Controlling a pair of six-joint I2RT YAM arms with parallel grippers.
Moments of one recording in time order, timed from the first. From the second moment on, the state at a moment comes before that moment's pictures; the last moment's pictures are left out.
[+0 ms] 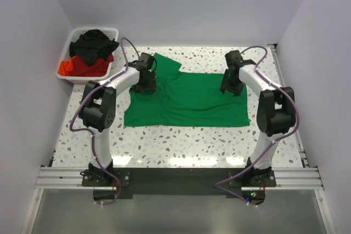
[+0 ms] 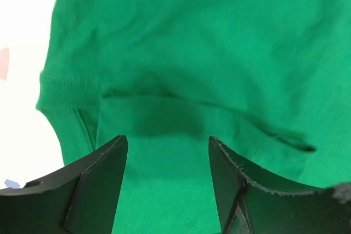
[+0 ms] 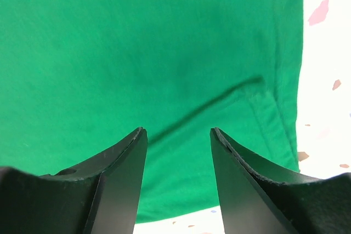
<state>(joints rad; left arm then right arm) -0.35 2.03 1.52 -0.63 -0.18 -0.38 0.18 1.90 1.48 -0.81 0.22 0.52</state>
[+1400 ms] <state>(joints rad) -0.42 1.75 1.02 -0.38 -0.21 -0.47 0.22 1.67 0.98 -0.62 0.11 0.54</state>
